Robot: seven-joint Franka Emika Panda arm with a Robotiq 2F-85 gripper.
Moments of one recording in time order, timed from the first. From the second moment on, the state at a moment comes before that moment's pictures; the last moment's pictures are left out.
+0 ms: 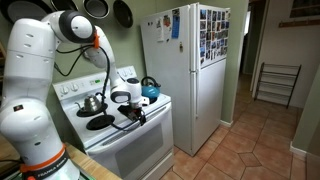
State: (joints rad) arm -0.20 0.39 0.22 -2.47 0.71 2.96 -0.58
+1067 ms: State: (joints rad) arm -0.42 0.68 0.39 -2.32 0.79 3.10 -0.84
